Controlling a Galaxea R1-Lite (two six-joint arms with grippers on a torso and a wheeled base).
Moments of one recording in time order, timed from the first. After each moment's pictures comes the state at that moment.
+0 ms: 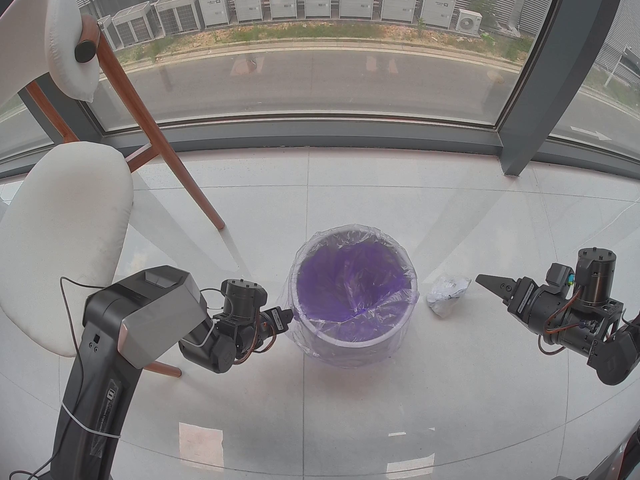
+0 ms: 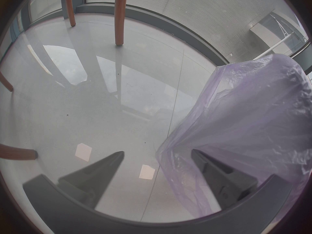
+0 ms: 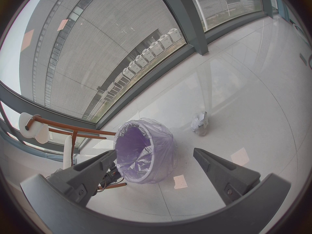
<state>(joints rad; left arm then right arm) -0.37 2.66 -1.30 -0.79 0.05 -0.57 0.22 1.73 -0.37 -0.97 0.16 0.66</state>
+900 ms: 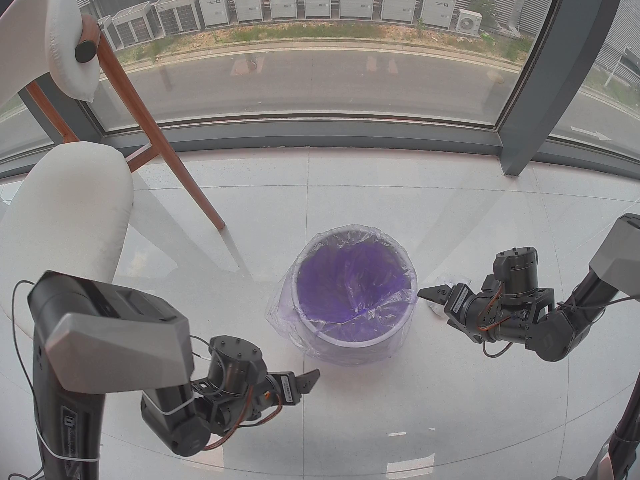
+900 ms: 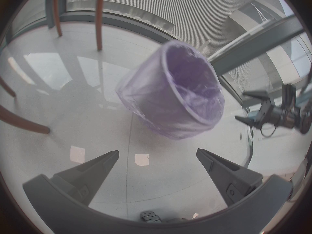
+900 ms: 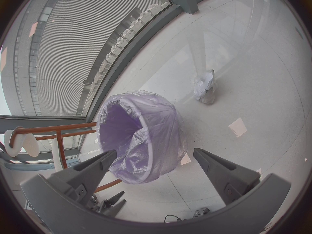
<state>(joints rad) -0.61 2.32 -0.50 -1.25 0.05 -0.56 0.34 2.05 -0.71 -0.74 0.15 0.86</state>
